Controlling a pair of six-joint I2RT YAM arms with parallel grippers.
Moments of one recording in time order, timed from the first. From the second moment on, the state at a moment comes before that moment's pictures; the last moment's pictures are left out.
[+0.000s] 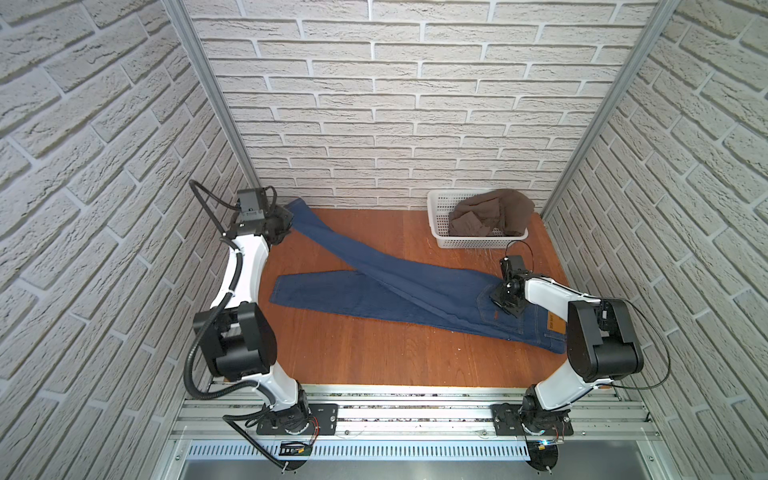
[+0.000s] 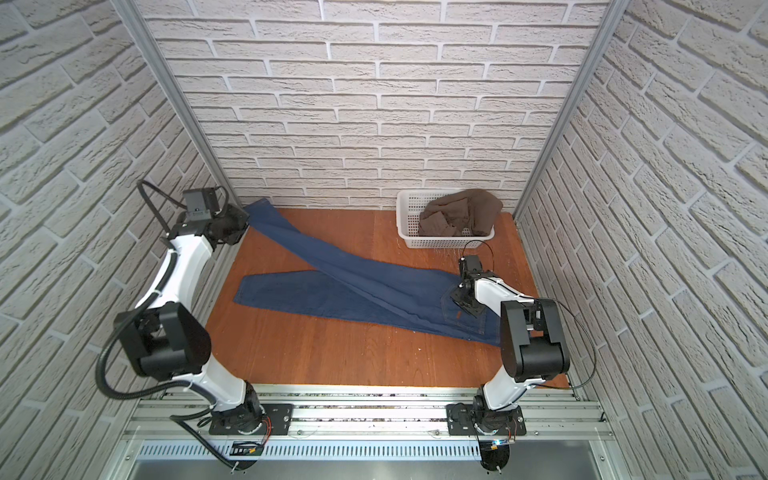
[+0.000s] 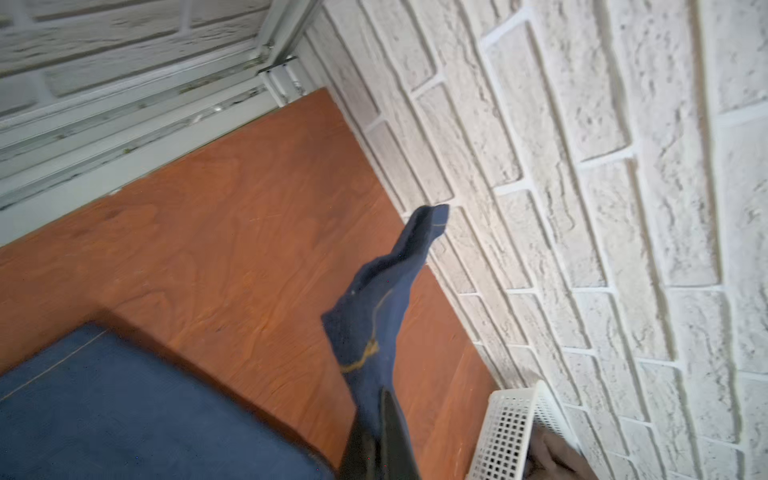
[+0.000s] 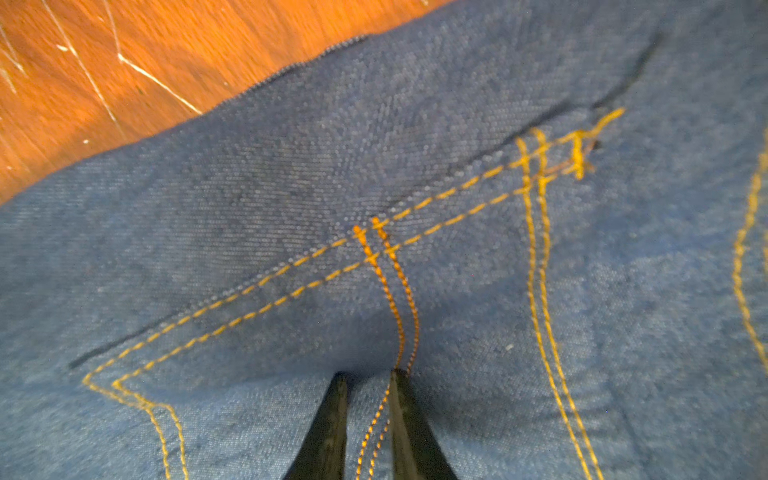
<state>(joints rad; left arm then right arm) 0.22 1.58 1.40 -0.50 0.16 -0.88 -0.01 1.63 0.89 -0.56 0.15 0.83</state>
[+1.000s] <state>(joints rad) 0.40 1.55 0.98 -0.23 0.26 -0.89 0.10 1.36 0.85 -0.82 -0.01 0.91</state>
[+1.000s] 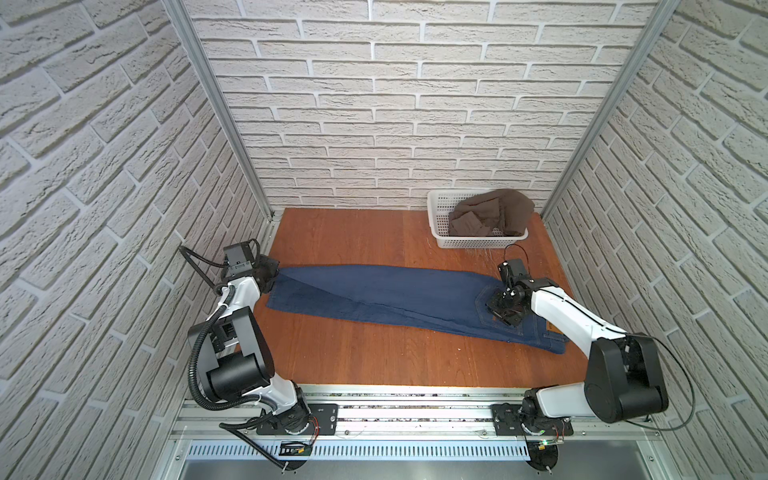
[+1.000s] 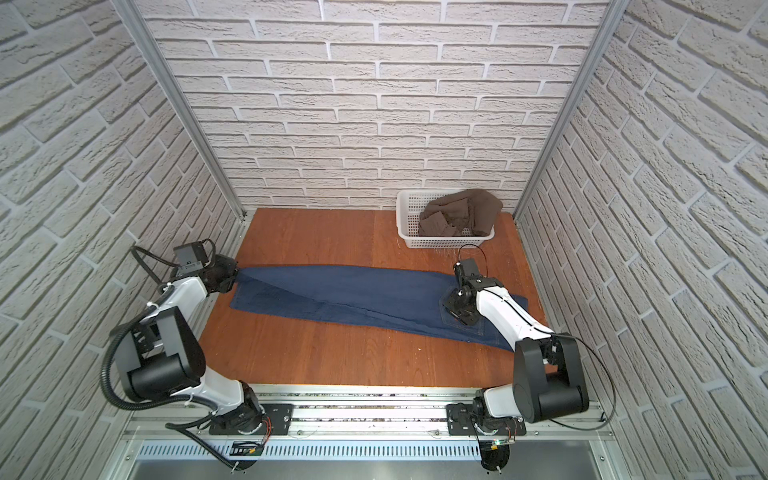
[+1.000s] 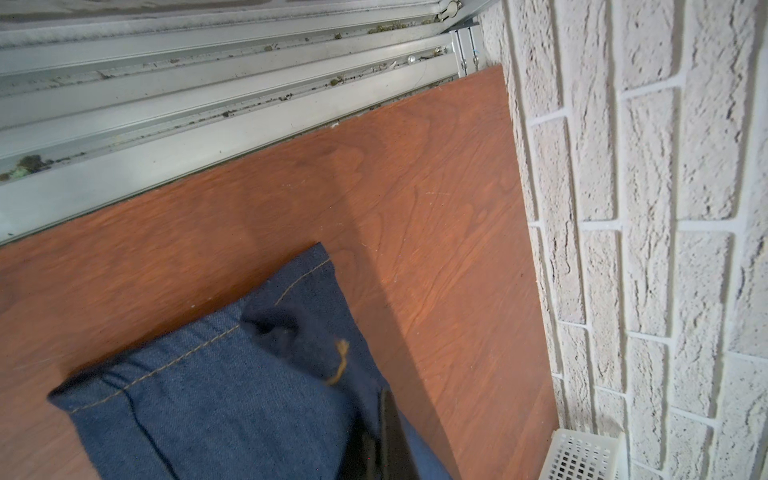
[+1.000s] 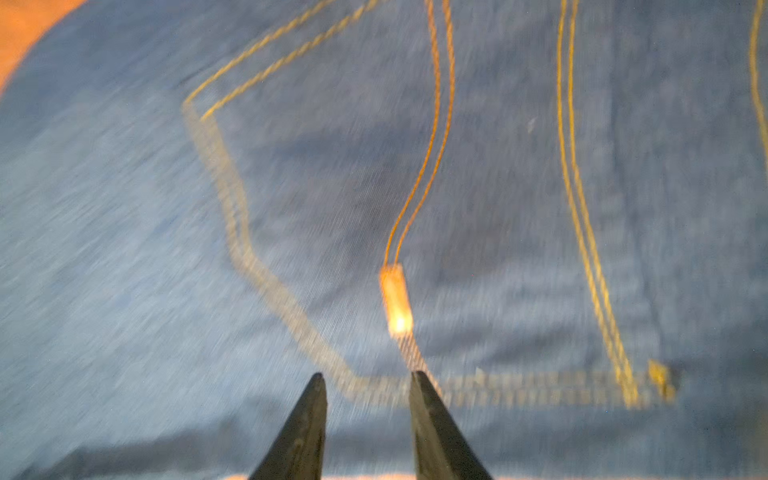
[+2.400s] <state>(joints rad) 0.41 1.57 0.98 -0.17 0.28 -0.90 0.10 1.25 0.66 -0.78 0.04 1.36</state>
